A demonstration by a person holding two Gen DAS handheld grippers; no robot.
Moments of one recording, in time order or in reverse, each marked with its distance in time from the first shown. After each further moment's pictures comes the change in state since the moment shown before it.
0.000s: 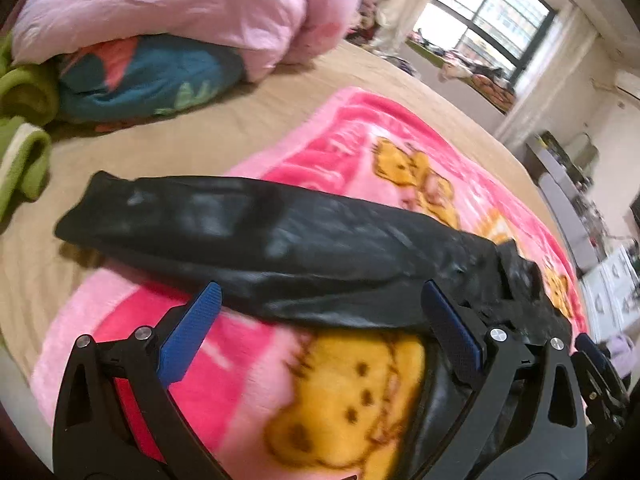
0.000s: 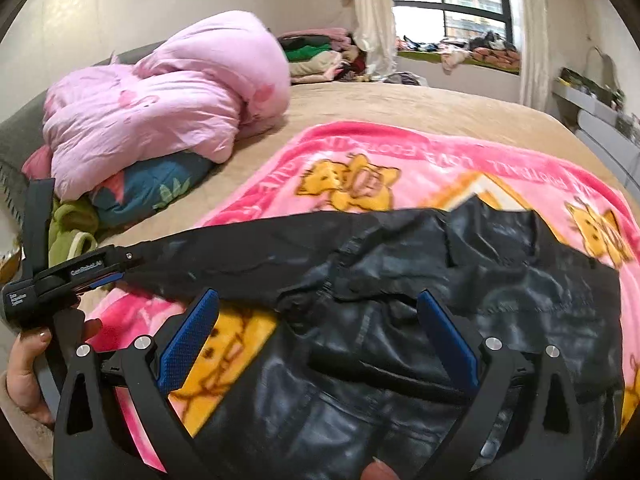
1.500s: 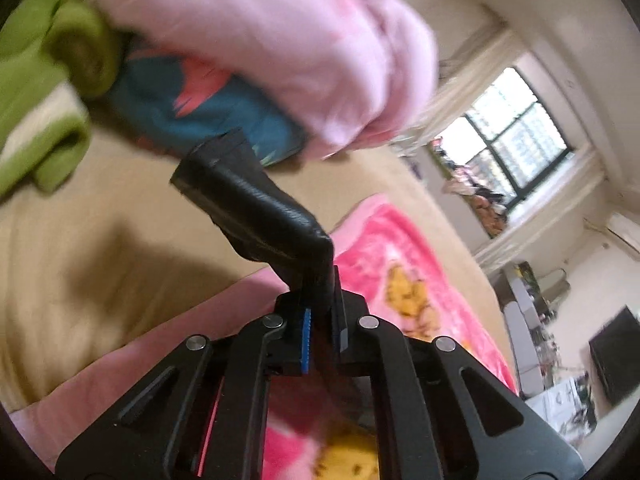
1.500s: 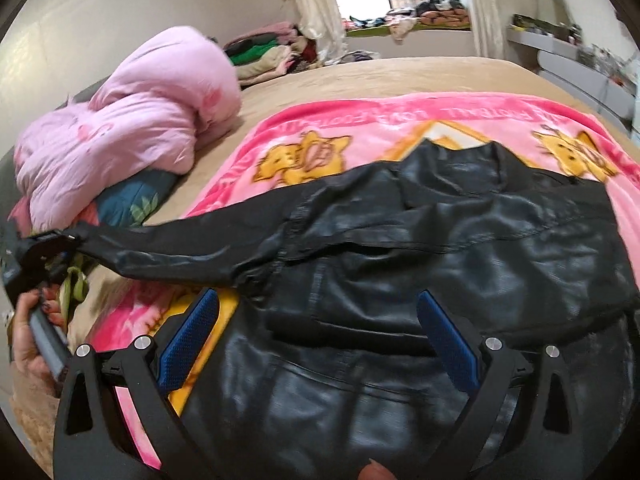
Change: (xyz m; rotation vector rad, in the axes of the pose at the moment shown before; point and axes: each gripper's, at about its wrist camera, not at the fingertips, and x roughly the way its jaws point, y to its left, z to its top) left arm -0.034 0.085 0.049 -0.312 -0.280 -0.158; right arm -0.008 -0.058 -0.043 0.237 0.018 -0.052
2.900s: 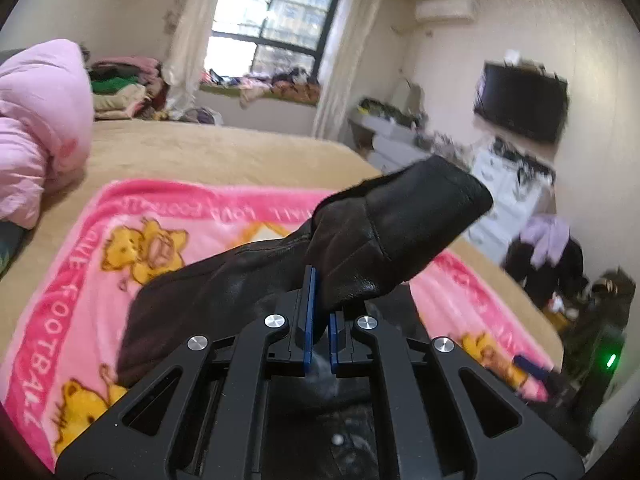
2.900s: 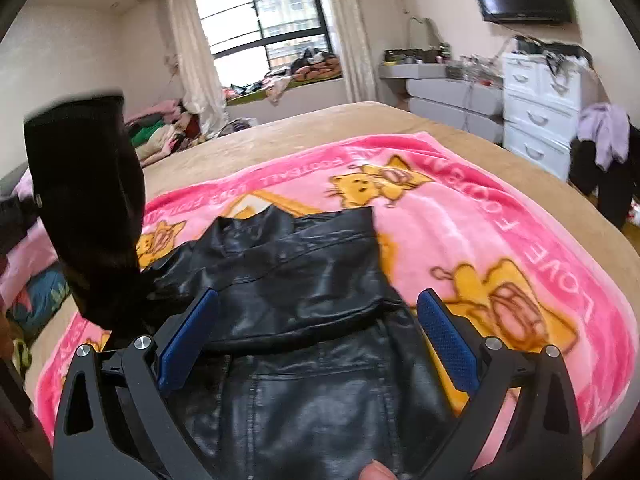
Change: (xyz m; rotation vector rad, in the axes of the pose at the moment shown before) left arm -0.026 -0.329 -0.224 0.779 0.256 -0.429; right arm -0.163 -0.182 -0.034 0.208 -0.244 -0.342
